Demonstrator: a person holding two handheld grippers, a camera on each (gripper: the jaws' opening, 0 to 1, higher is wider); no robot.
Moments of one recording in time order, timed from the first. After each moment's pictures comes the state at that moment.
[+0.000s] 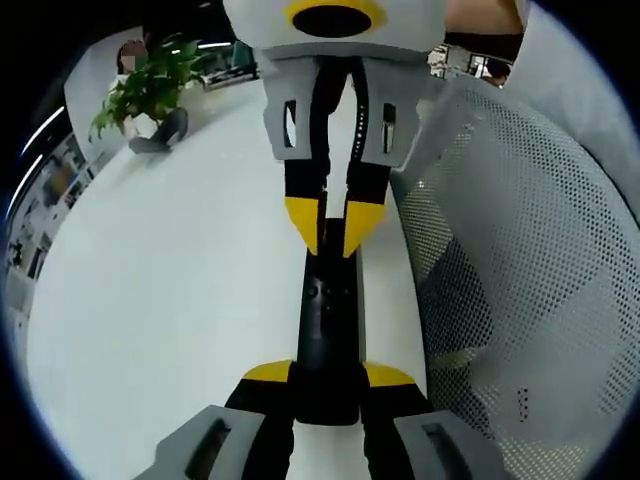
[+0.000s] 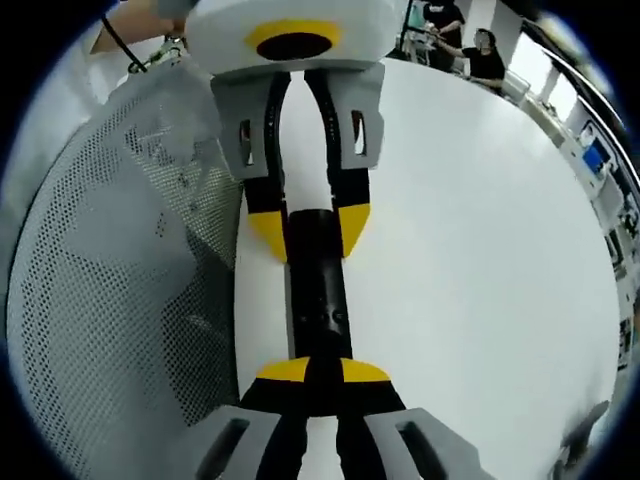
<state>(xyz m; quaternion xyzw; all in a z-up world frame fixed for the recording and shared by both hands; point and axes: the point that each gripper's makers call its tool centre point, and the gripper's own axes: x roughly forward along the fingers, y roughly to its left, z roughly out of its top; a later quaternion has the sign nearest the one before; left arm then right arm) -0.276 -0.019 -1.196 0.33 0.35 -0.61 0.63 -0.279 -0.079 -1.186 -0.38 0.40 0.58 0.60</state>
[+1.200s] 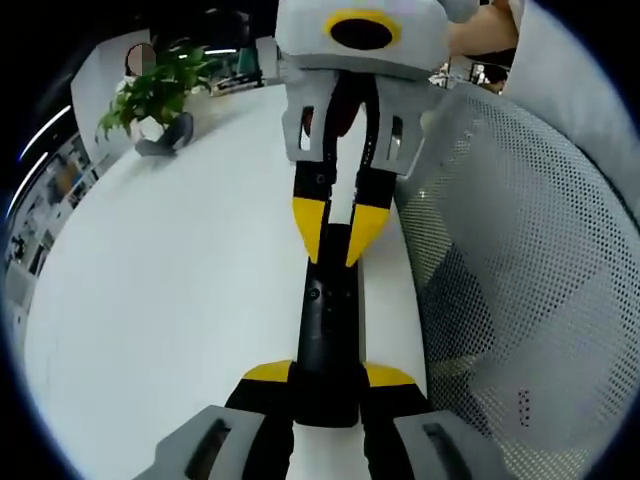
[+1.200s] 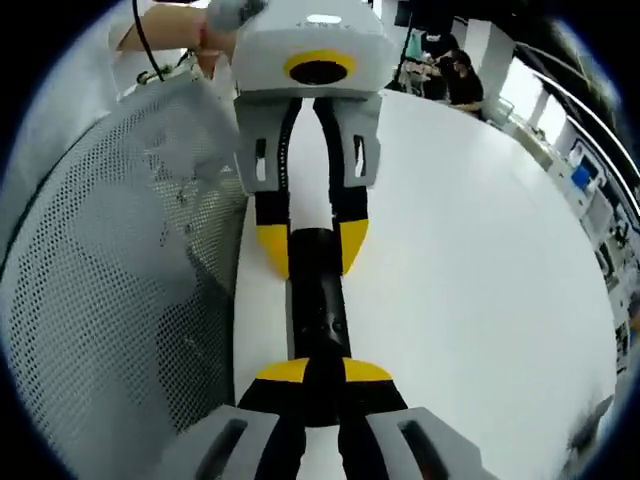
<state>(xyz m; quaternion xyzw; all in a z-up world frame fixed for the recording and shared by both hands) -0.276 -0.019 -1.196 0.31 0.34 -0.61 0.65 -0.279 -0.072 -1.182 -0.32 0.32 0.60 0.66</state>
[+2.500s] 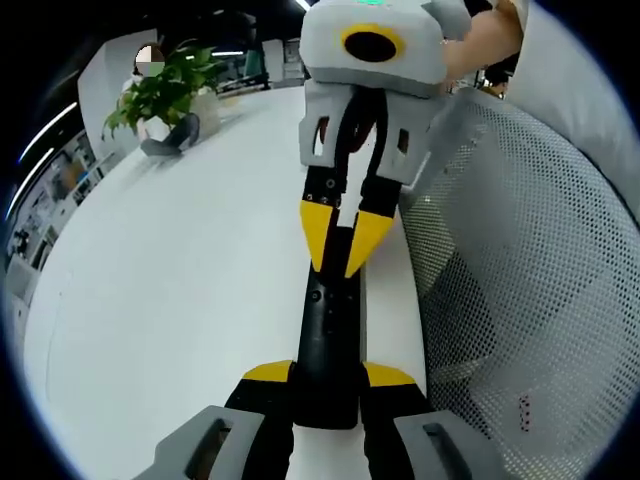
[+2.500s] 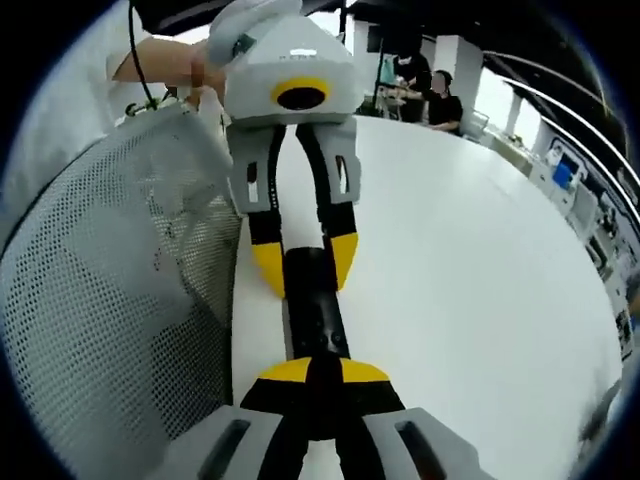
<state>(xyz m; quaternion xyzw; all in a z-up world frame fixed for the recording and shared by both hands) -0.276 -0.020 -1.194 0.30 0.34 -0.60 0.66 -0.281 -0.062 -1.182 -0.36 0.30 0.60 0.64</state>
